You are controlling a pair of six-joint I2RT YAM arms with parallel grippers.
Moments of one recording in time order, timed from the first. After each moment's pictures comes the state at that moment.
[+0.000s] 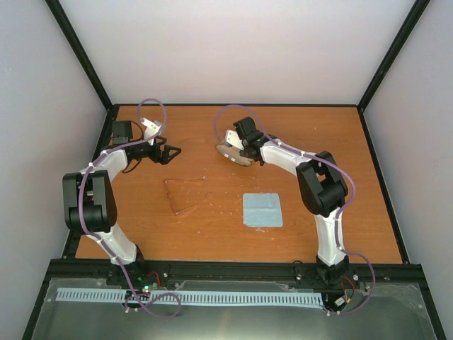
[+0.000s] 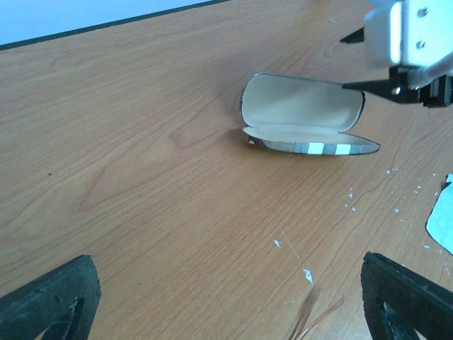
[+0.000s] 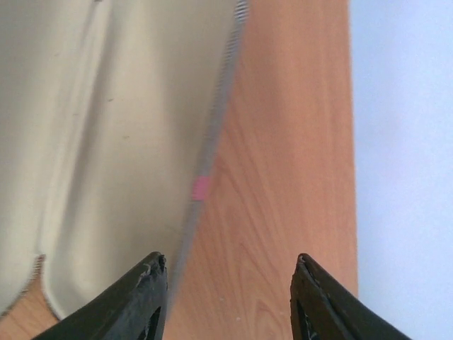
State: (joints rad) left arm 0.12 1.70 1.08 -0.22 0.87 0.41; right arm 0.58 2.09 1.53 -0.32 0.38 -0.93
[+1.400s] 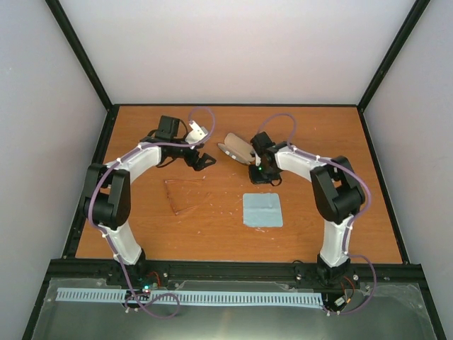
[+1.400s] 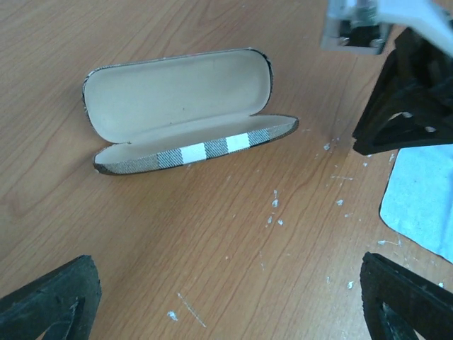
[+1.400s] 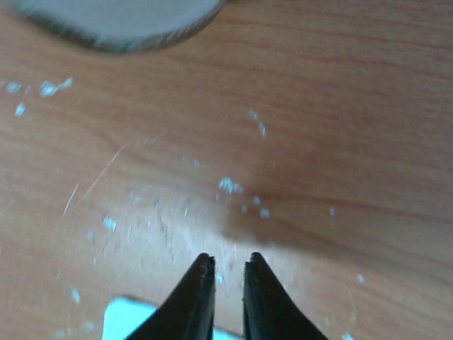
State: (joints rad) left arm -0.26 1.77 1.21 -0.33 0.66 0.46; right arm 0.51 1.88 1.27 -0.68 -0.12 0.31
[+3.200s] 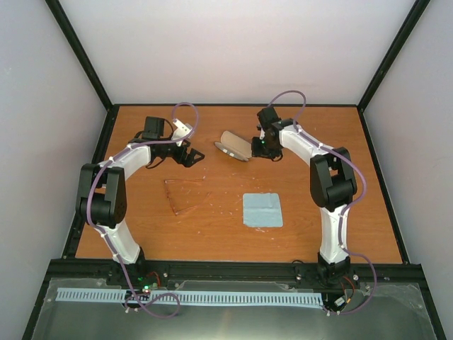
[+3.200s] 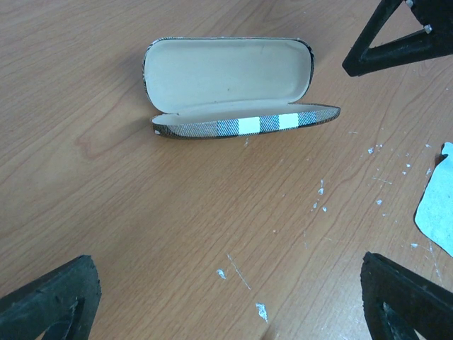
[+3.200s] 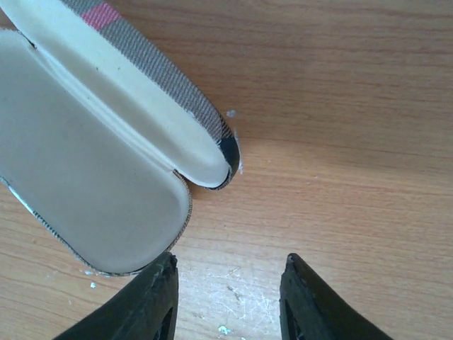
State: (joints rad) left arm -0.14 1.77 1.17 -0.28 0.68 0.38; right arm 0.39 2.08 1.66 -0.77 -0.15 0.38
